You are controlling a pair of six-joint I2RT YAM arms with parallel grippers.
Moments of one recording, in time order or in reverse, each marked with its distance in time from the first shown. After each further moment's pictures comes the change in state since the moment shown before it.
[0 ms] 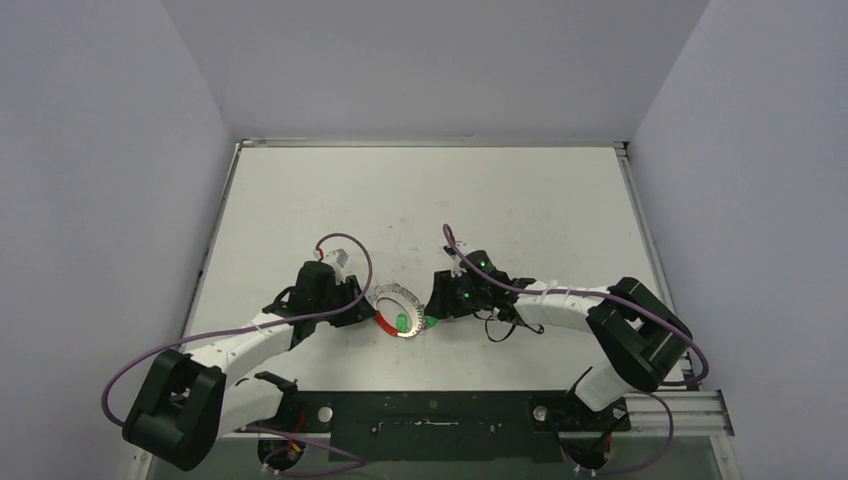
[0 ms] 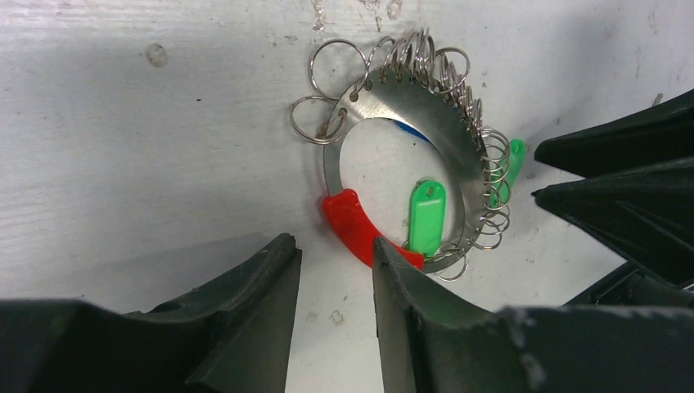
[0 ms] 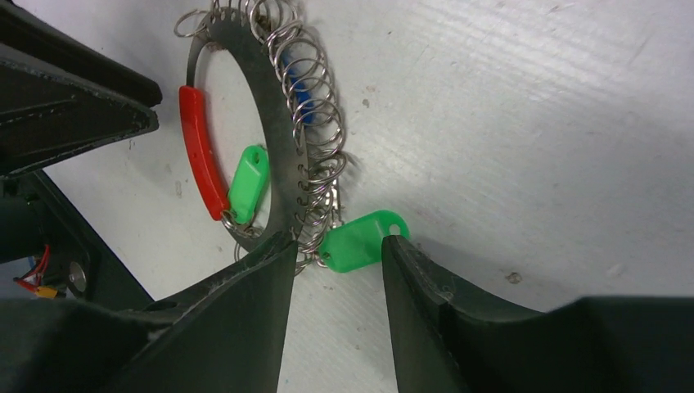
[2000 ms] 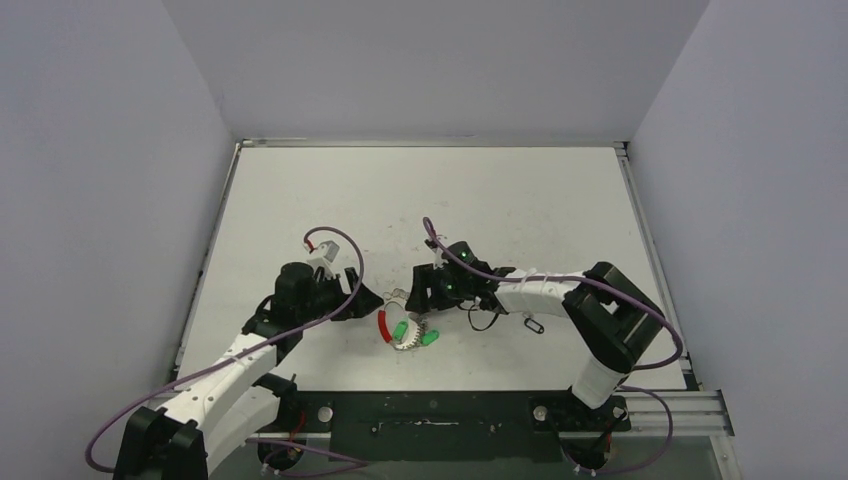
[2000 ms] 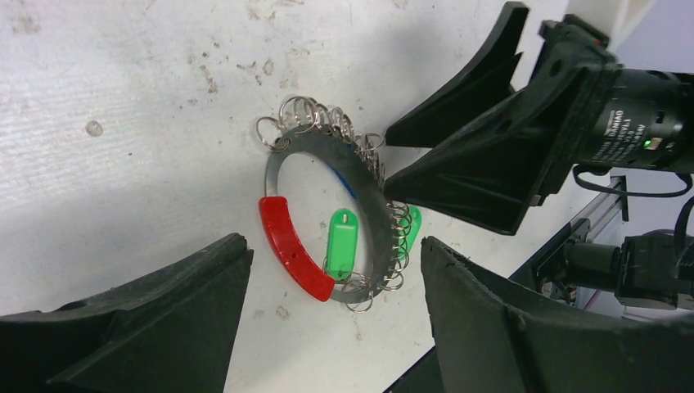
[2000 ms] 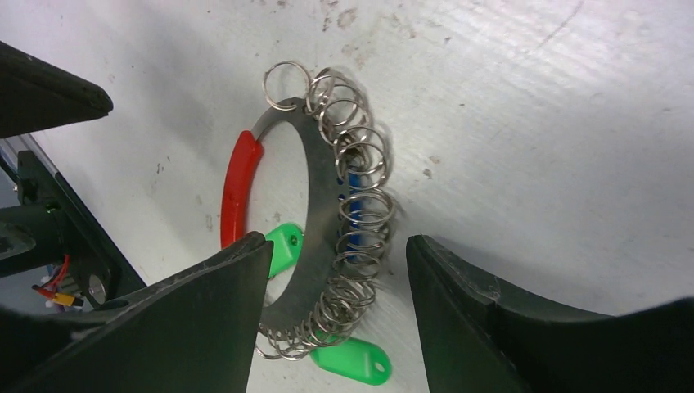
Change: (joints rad) left arm 0.050 -0.279 -0.032 0.027 0.137 0.052; right arm 0.047 0.157 0.148 0.009 -0.044 -0.001
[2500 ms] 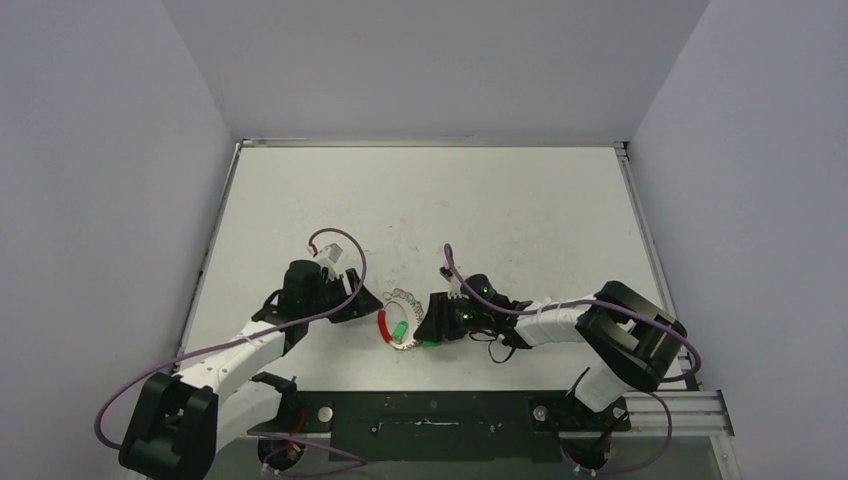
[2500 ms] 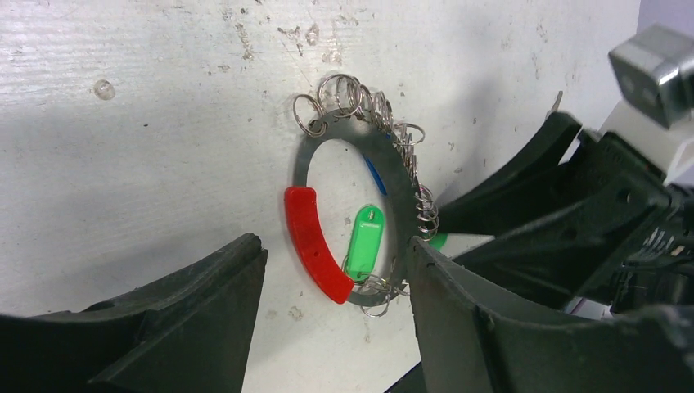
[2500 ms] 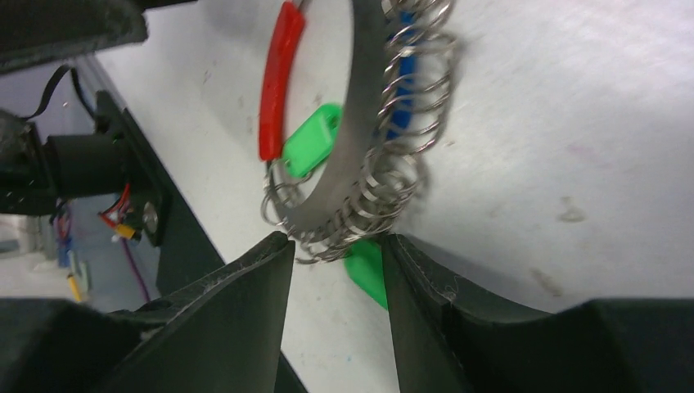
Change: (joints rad) left arm 0.011 0.177 -0.003 0.040 0.009 -0.070; right arm 0.027 -0.129 -0.297 0.254 -0.072 0.146
